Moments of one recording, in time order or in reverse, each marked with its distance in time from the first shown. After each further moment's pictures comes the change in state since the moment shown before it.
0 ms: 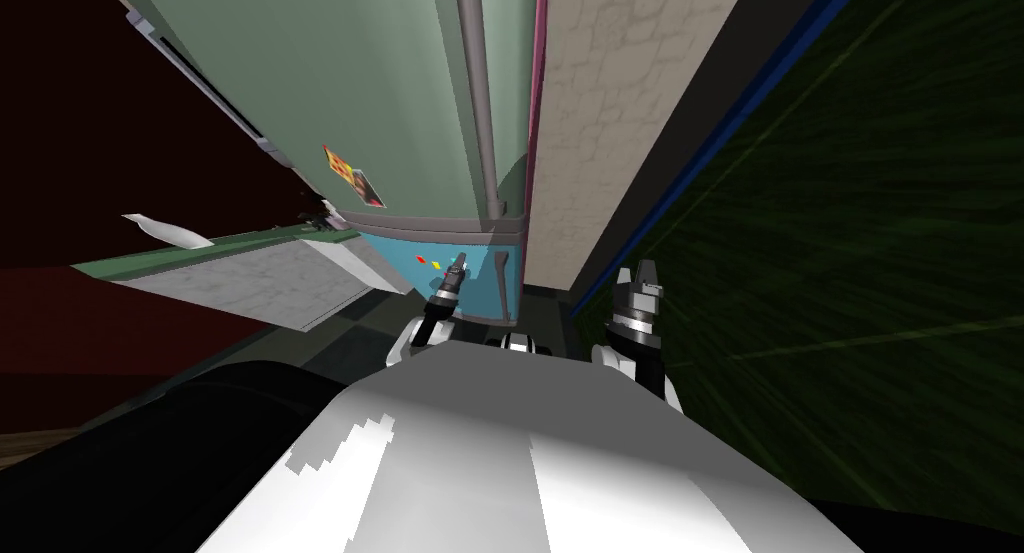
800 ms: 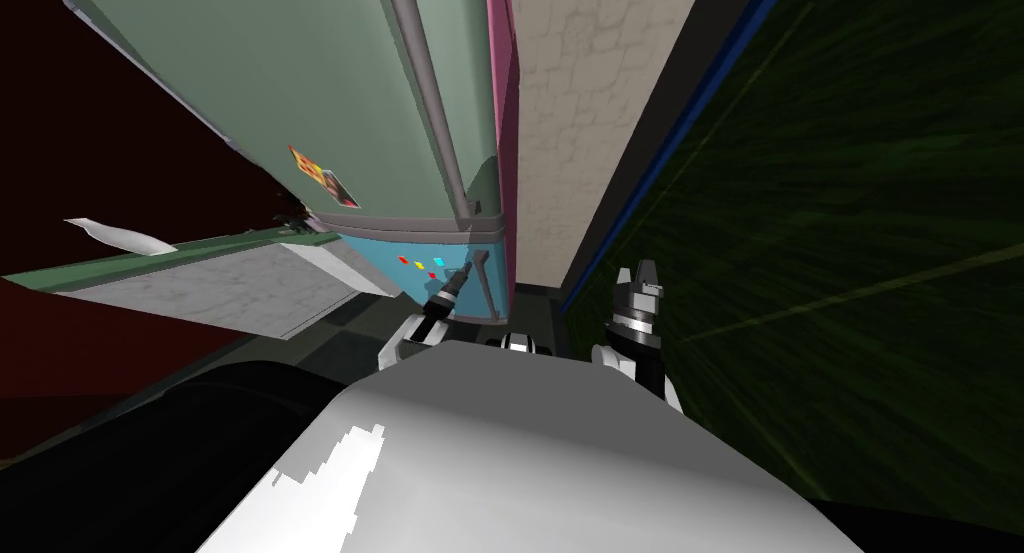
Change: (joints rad) left arm -0.008 0.164 -0.001 0.072 -0.091 0.099 -0.051; right arm 0.000 0.000 0.000 0.000 0.000 0.000 0.000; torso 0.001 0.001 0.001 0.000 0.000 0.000
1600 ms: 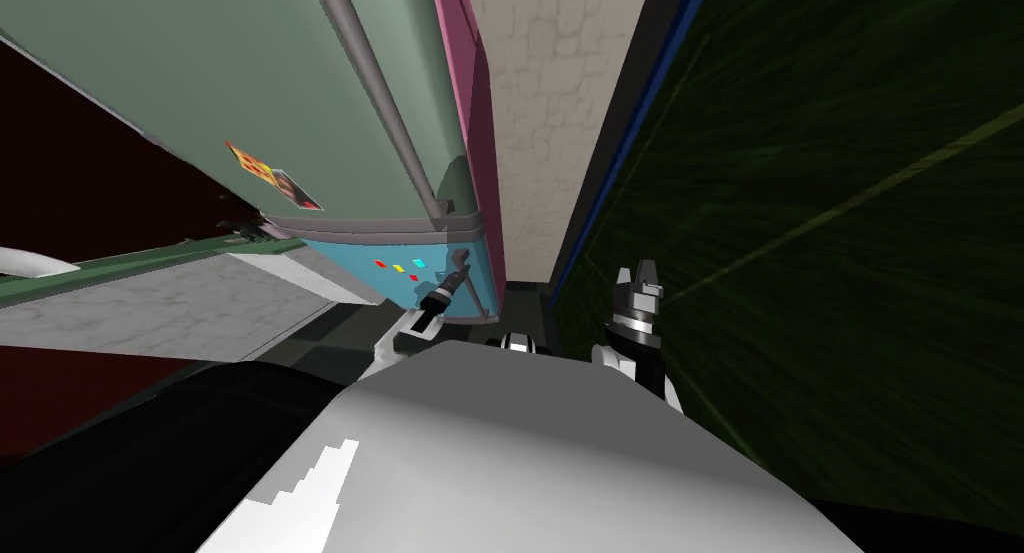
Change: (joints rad) left arm -0.051 0.112 0.026 0.089 -0.059 0.093 -0.037; right arm 0.000 0.000 0.000 0.000 0.000 0.000 0.000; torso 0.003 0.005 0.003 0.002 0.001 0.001
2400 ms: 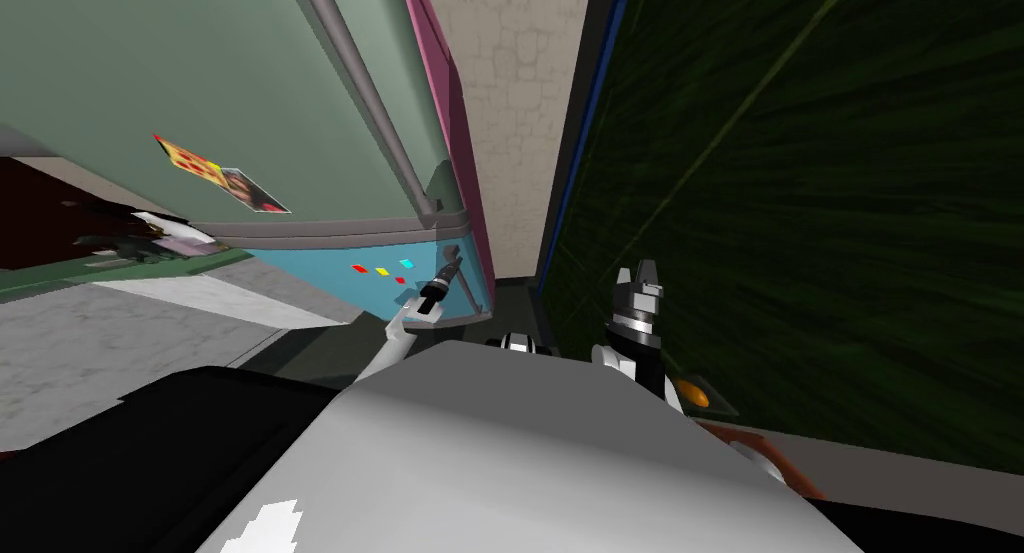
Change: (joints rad) left arm -0.179 -0.028 0.093 0.188 -0.003 0.068 -0.019; right arm 0.000 0.000 0.000 0.000 0.000 0.000 0.000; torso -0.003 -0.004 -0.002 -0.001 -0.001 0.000
